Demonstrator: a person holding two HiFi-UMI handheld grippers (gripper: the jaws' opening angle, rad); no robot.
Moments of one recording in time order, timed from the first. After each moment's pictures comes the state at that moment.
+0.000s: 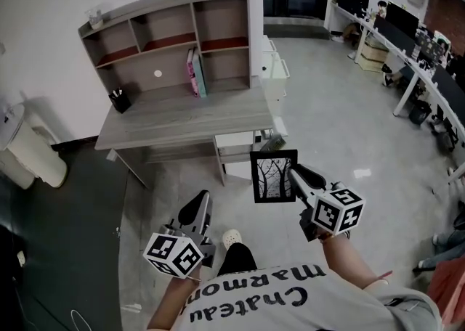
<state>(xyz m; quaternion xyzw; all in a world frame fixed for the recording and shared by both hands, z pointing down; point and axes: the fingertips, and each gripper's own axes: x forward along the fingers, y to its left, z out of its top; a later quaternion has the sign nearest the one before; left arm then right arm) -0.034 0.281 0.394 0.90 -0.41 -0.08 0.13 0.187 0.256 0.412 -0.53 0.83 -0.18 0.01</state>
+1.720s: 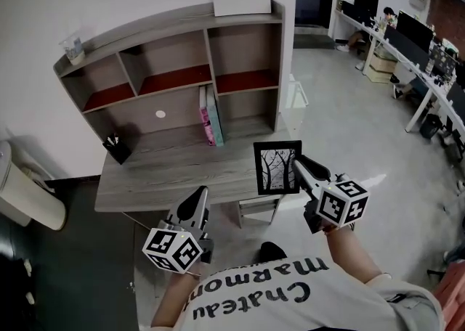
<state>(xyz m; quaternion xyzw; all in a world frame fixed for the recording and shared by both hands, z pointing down) -0.073 -0.017 0.364 0.90 -0.41 -0.06 0.11 0.162 -0.035 0.366 -0.54 0.83 -0.14 0.04</state>
